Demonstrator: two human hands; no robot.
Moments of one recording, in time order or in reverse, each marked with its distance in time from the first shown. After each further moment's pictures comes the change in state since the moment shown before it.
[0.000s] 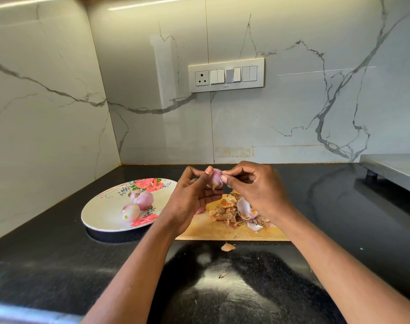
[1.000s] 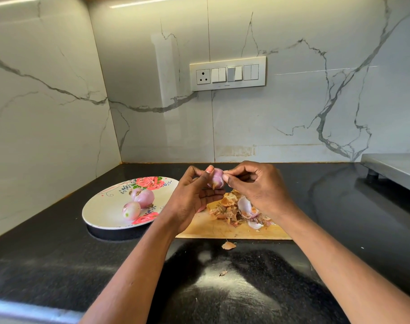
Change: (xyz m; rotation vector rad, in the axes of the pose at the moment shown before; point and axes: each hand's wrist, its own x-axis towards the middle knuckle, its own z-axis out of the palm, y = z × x) left_hand -0.003 0.003 0.002 -0.018 -0.014 -0.037; right_hand -0.001 0.000 -0.001 0.037 -0.024 0.020
